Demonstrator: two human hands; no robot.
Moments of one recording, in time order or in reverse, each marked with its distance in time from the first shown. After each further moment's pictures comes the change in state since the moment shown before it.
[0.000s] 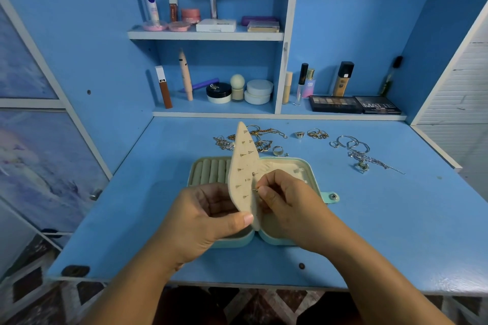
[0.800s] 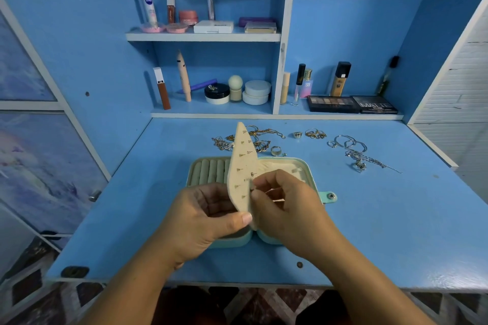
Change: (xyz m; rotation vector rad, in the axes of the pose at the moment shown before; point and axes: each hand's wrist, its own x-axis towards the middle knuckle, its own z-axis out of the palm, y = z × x) left_hand 0.000 0.001 0.002 0.007 -0.012 0.017; right_hand -0.010 -0.008 0.008 -0.041 0.185 -0.008
